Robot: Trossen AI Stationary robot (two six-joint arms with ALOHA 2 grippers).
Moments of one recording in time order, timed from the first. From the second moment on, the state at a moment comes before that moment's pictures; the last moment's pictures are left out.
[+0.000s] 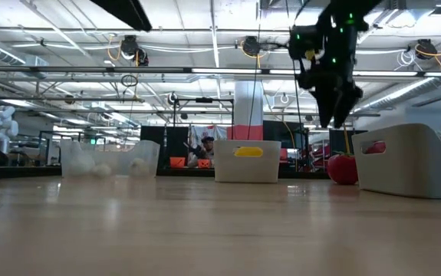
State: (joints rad) left arm -0.44 1.35 1.23 -0.90 -0.67 -0.17; right arm -0.50 1.47 1.15 -1.07 0.11 0.25
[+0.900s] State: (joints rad) left arm -0.44 1.01 0.70 -0.51 -0.74 -0.22; right arm -0.60 1.47 0.84 -0.70 0.06 0.45
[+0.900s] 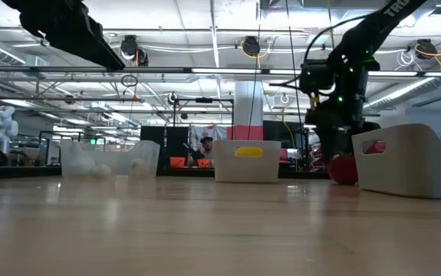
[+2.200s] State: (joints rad) left arm -0.46 1.01 0.70 -0.45 -0.78 -0.15; right arm -0.59 1.47 0.73 -0.63 0.01 0.51
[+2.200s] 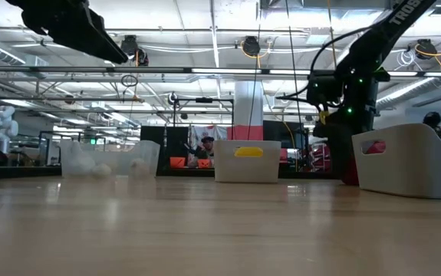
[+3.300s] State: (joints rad) left arm -0.69 1.01 0.54 -0.39 -0.92 -0.43; right arm 0.12 1.37 1.27 -1.34 0.10 0.93
